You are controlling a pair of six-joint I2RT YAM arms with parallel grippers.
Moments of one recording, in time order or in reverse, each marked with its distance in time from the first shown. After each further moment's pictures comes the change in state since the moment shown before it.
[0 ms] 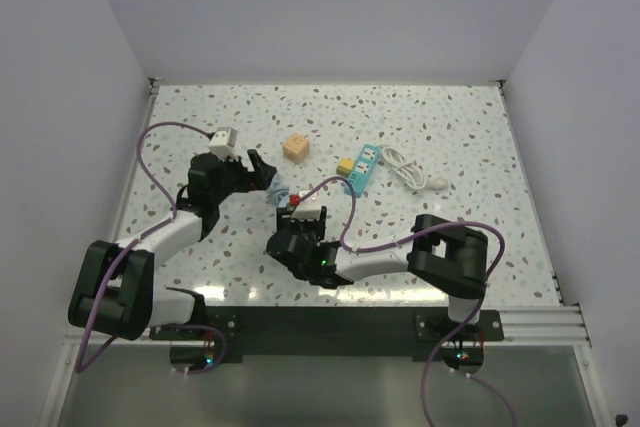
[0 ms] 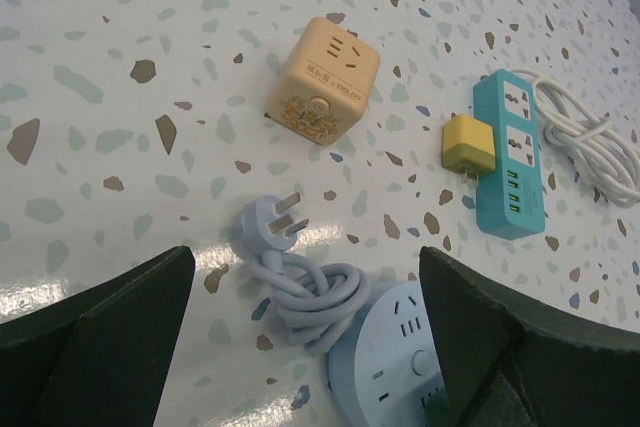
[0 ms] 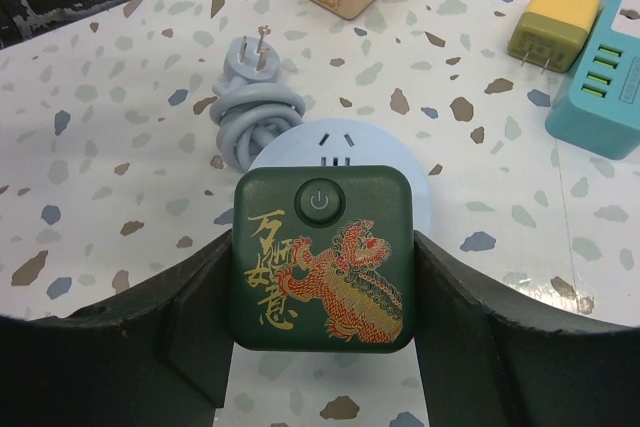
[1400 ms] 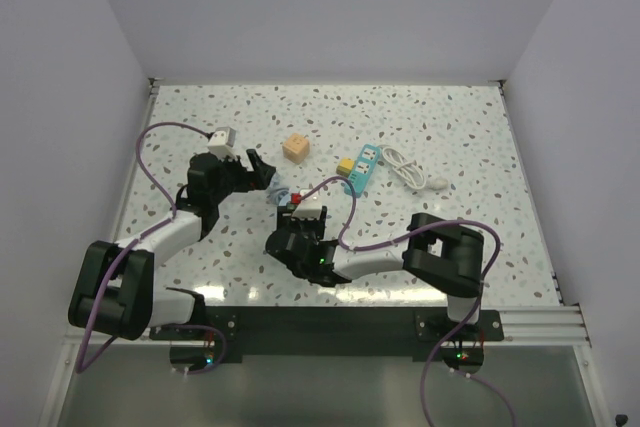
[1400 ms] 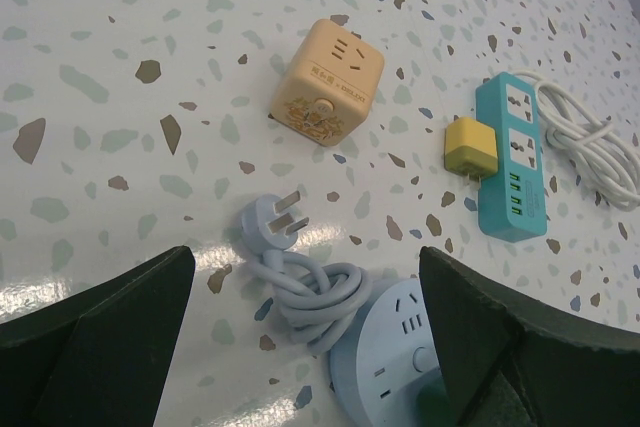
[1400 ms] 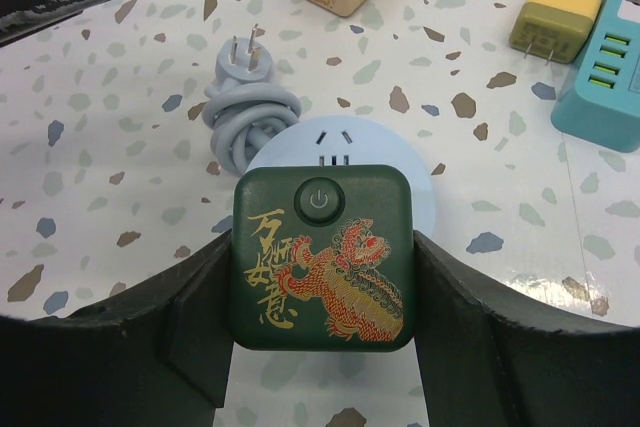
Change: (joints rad) left arm 0.006 0.000 0.000 0.000 0.000 -0.003; right arm -0.015 0.026 0.011 -0.012 0.000 0.046
